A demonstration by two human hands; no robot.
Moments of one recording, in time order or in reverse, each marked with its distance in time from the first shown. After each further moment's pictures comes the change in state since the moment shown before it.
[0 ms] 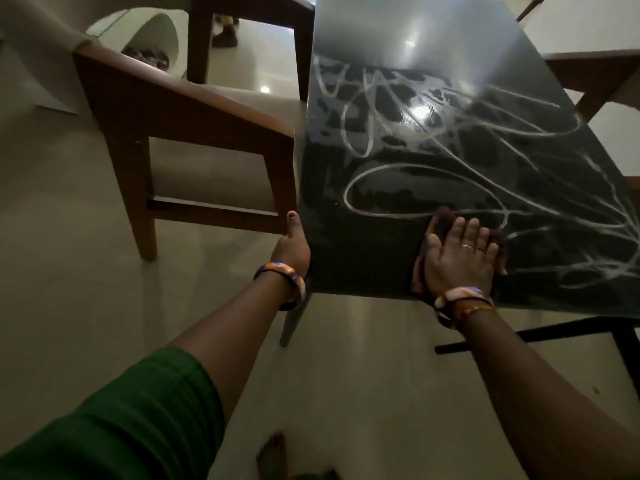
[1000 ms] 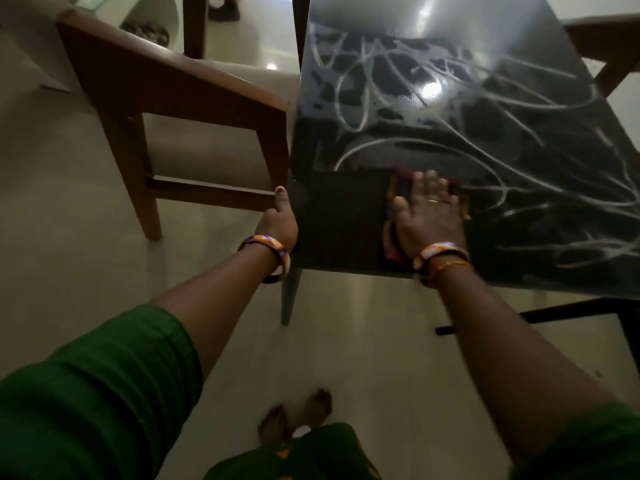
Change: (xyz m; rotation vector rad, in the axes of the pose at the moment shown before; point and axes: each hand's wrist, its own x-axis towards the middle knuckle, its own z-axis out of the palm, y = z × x) left_hand -0.003 0.002 0.002 0.236 0.112 0.101; right_hand 0.026 -0.015 0.002 -0.019 -0.025 -0.293
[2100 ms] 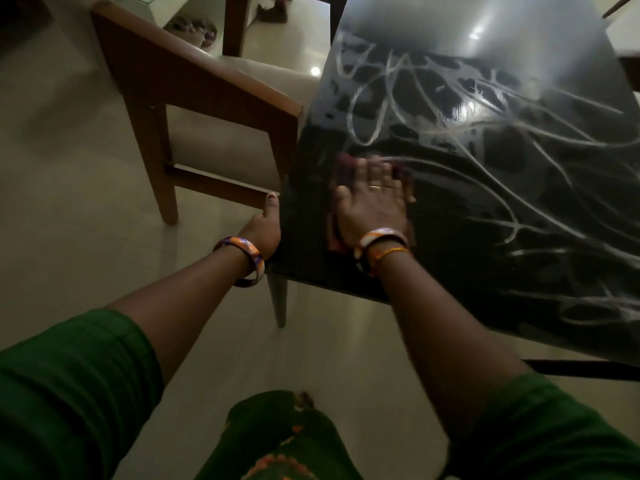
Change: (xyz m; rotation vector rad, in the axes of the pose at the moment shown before) left_hand -0.009 0.007 -0.002 -0.024 -0.003 -0.076; right_hand 0.038 -0.061 0.006 0.058 -0.028 -0.273
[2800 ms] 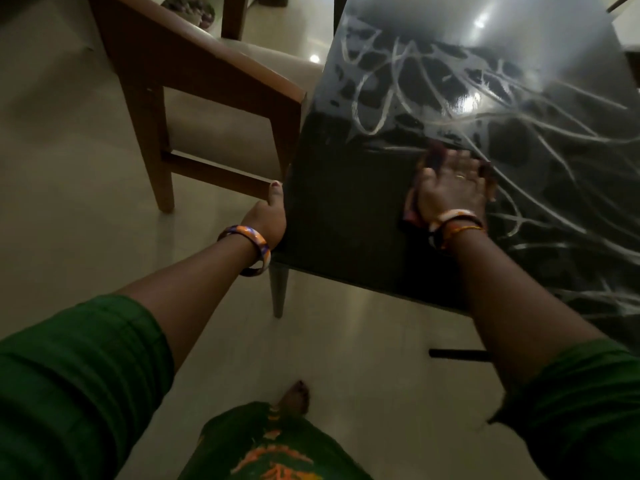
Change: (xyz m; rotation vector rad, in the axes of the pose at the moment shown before) left_hand 0.001 -0.001 0.001 0.044 0.035 0.028; right_hand 0.022 0.083 -0.024 -0.008 -0.008 0.320
